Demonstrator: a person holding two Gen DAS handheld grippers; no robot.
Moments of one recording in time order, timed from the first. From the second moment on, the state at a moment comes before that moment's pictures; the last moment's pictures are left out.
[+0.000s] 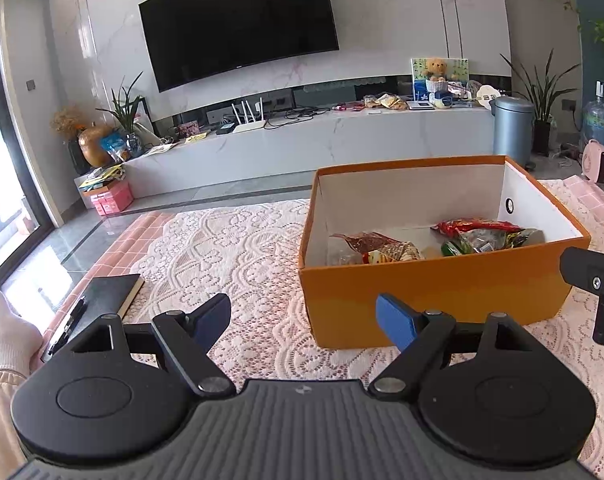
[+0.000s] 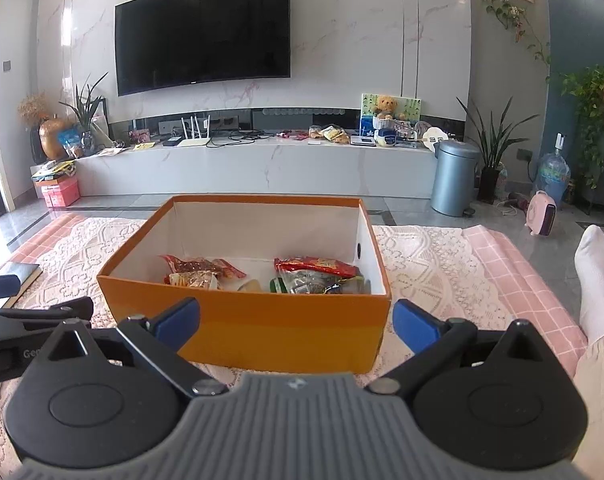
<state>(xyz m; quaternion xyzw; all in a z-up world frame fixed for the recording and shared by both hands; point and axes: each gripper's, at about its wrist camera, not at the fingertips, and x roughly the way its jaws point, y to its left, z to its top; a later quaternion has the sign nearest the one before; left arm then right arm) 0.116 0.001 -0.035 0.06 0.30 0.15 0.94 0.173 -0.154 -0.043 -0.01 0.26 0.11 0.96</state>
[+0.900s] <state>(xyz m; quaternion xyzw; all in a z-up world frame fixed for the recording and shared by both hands) 0.114 -0.005 -0.027 0.05 0.31 0.15 0.94 0.166 -0.164 -0.038 0.00 0.27 0.11 0.96</state>
